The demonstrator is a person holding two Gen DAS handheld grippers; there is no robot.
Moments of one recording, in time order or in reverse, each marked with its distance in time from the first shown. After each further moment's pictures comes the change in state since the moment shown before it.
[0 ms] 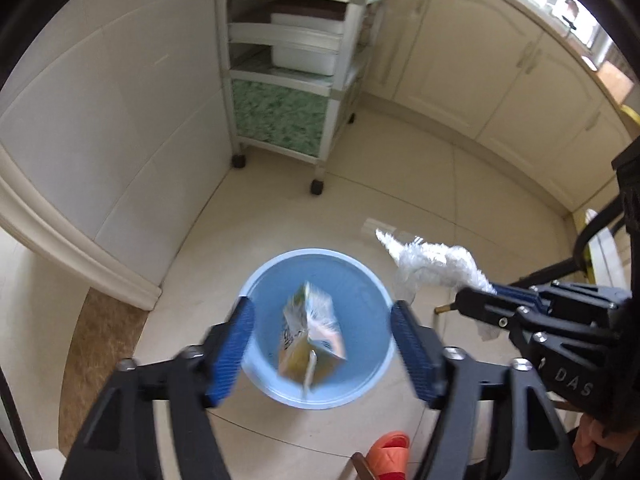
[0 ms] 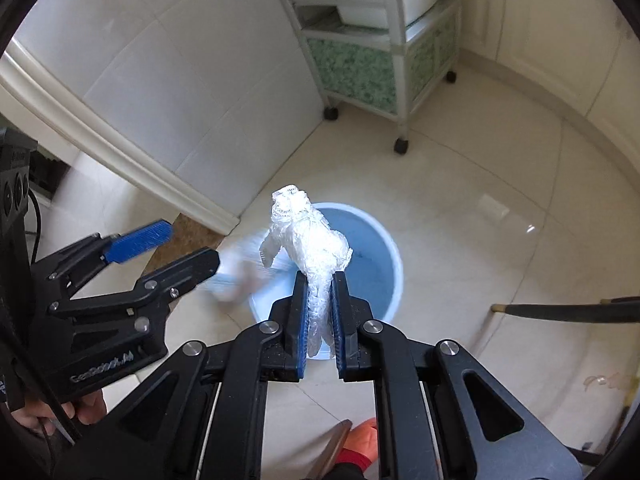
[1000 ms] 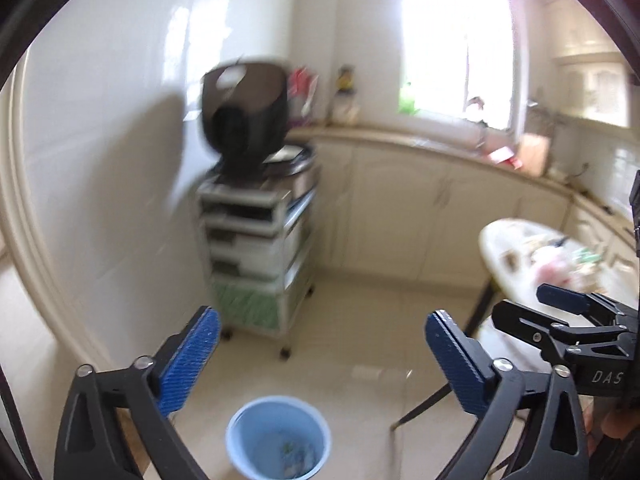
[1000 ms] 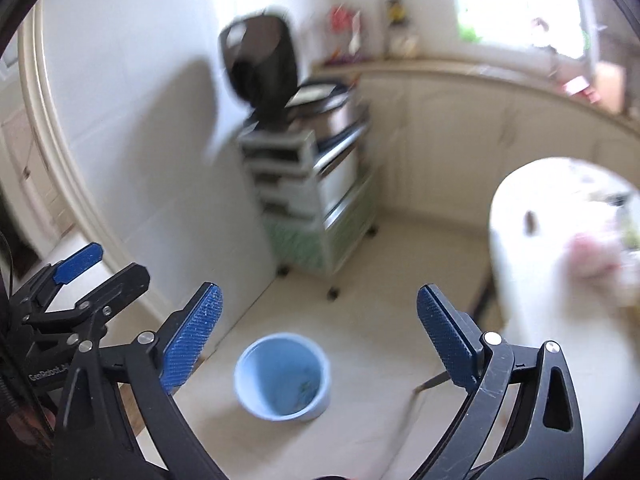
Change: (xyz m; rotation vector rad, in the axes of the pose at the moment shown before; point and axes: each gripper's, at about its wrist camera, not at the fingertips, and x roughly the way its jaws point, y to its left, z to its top) left arm -0.292 -0.185 -0.089 0.166 -0.642 -0.057; right arm -0.332 0.014 -0.080 0.055 -0.637 -0.257
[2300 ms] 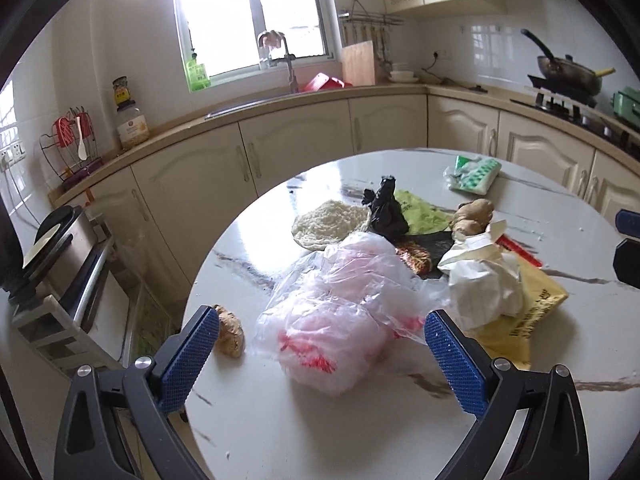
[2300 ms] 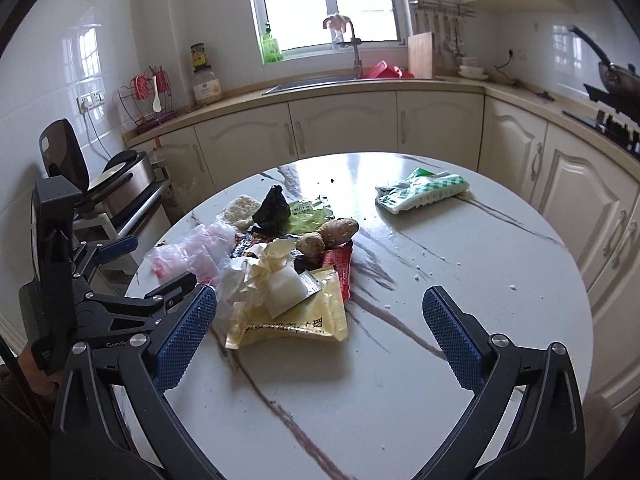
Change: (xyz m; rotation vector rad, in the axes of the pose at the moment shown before) left arm 0.301 -0.322 0.065 0.483 0.143 -0.397; right arm -0.122 -0.287 -0.029 0.300 -0.044 -0.398
